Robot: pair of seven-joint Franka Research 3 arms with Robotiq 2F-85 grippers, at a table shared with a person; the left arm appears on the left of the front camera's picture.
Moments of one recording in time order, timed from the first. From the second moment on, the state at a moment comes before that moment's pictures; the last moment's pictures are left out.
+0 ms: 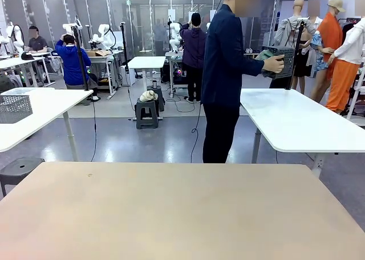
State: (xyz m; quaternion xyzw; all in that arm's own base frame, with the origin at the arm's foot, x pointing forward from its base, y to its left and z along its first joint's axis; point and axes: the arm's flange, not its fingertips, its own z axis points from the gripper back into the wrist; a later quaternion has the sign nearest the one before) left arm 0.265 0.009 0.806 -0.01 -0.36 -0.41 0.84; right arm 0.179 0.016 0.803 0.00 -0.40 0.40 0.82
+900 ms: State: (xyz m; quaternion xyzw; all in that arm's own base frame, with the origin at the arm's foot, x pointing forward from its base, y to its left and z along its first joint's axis) left arm 0.265 0.009 0.806 -0.01 -0.36 -0.41 0.84; right arm 0.179 0.016 0.803 0.00 -0.40 0.40 0.82
